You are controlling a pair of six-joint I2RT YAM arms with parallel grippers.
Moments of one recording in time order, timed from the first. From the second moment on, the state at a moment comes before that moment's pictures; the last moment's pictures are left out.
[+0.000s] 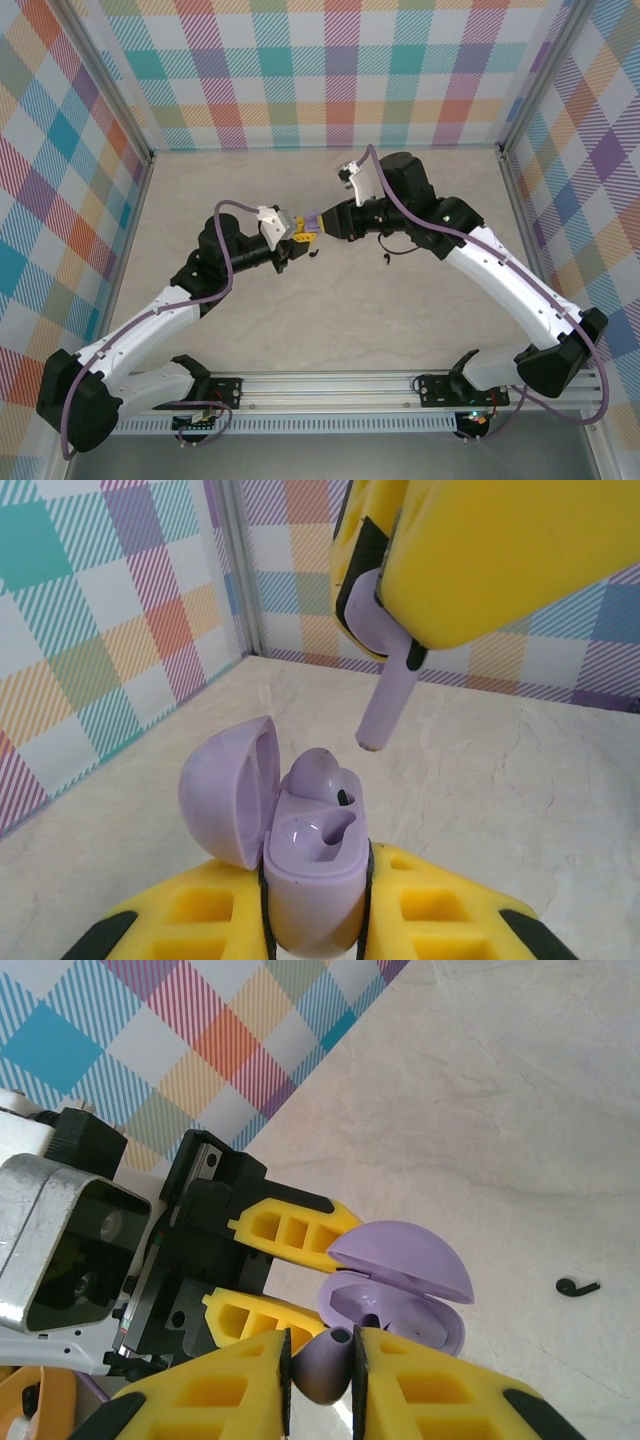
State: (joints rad) left arm -0.57 1.06 0.74 0.18 0.50 0.19; right arm 0.73 1.35 1.48 -0.68 -0.44 0.33
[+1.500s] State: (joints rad) left arm -0.57 1.03 0.74 0.15 0.52 0.21; right arm 0.73 1.41 1.54 -0.75 -0.47 0.31
